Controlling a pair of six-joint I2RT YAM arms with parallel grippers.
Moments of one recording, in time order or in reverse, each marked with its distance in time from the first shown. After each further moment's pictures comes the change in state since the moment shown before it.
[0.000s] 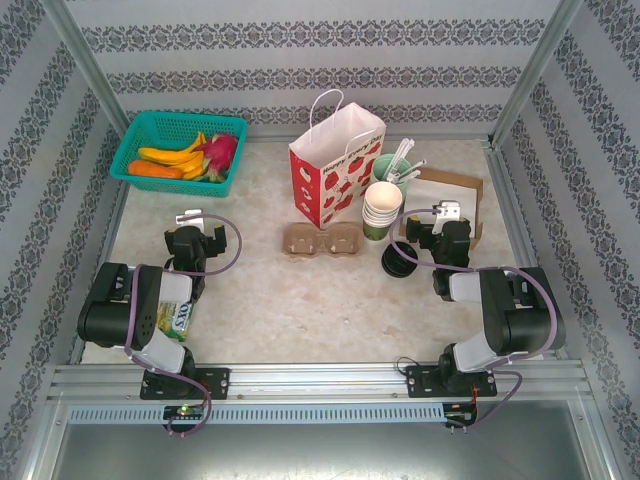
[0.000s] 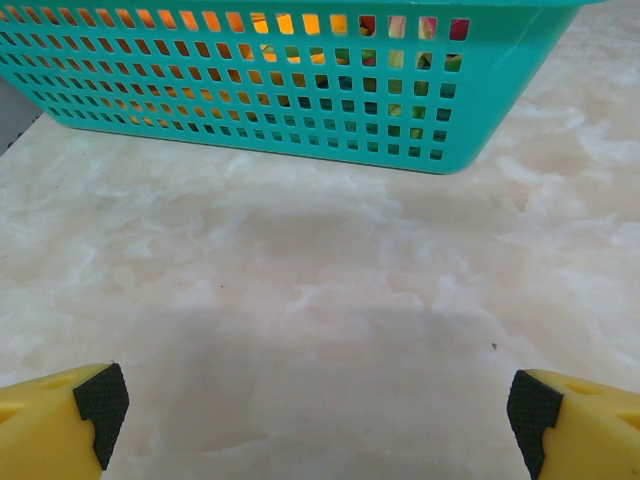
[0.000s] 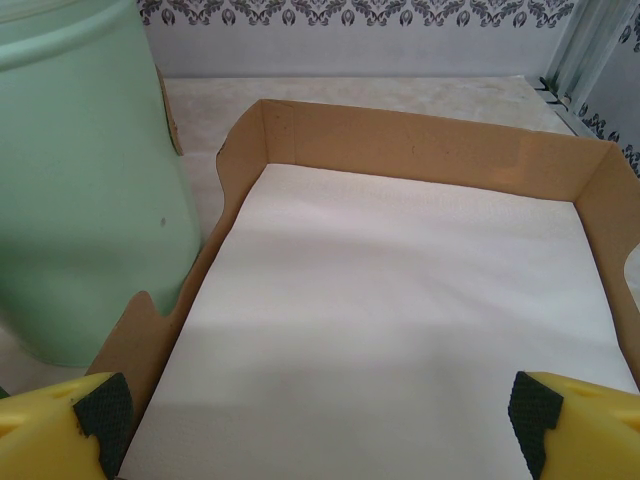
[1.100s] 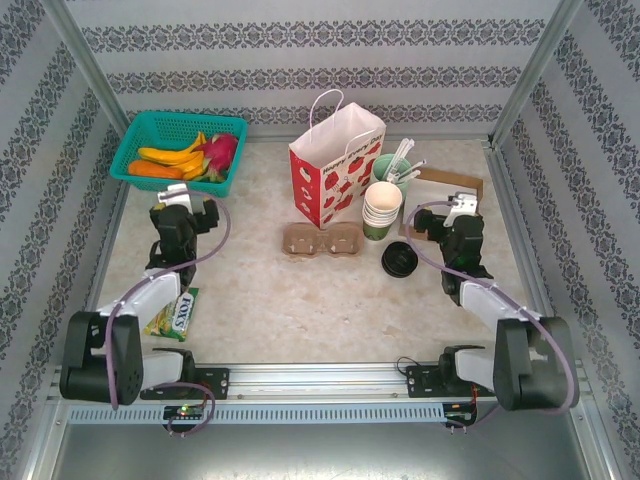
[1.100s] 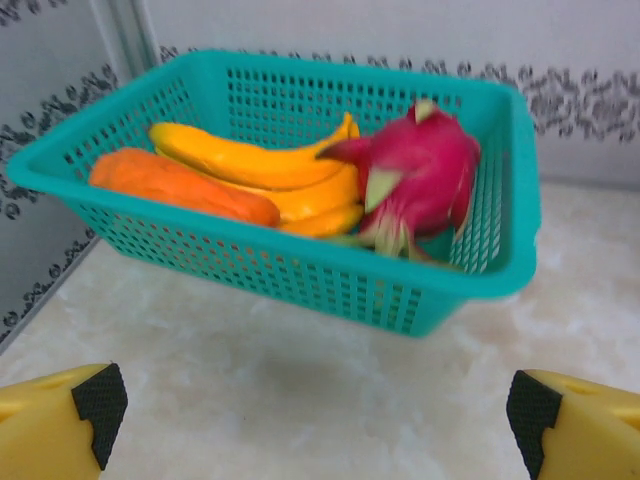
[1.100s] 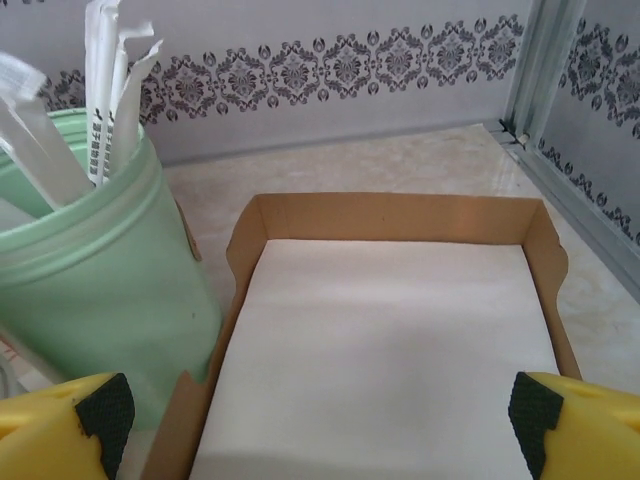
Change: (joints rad) left arm -0.014 -0.323 0.190 -0.376 -0.040 -0.076; right arm -0.008 -0.317 0.055 -0.325 0.019 0.134
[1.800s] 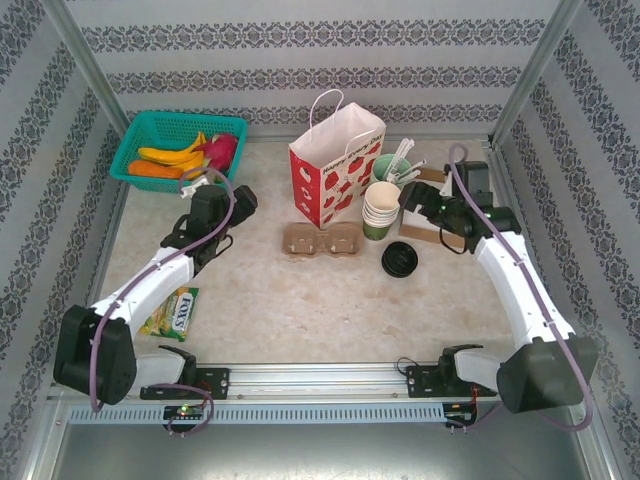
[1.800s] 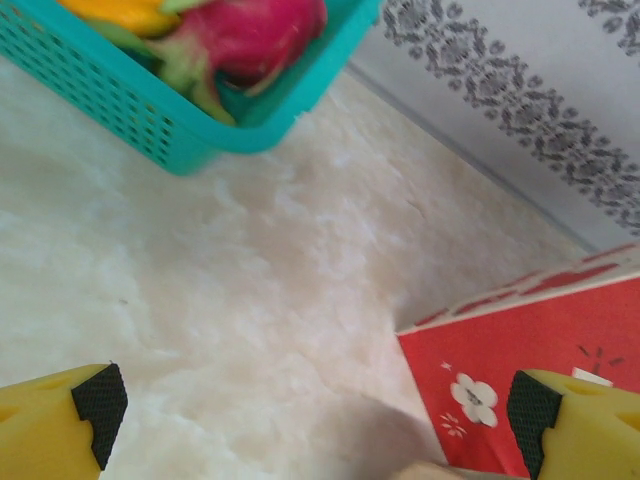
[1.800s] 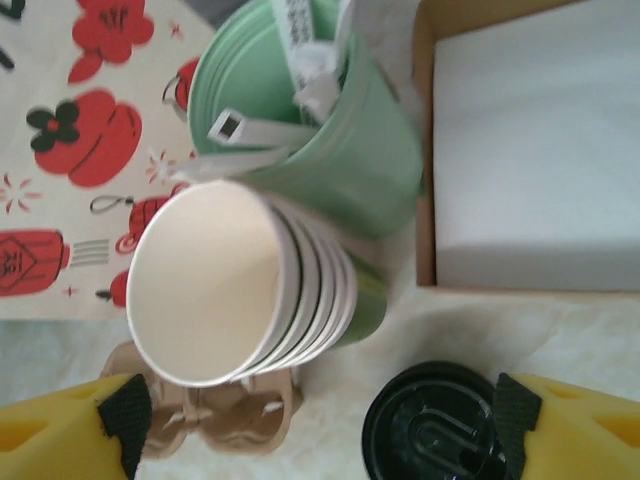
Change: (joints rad) left arm -0.241 0.052 0.274 -0.496 0.123 -0.681; right arm 0.093 0.034 0.700 -1.153 -0.283 0.378
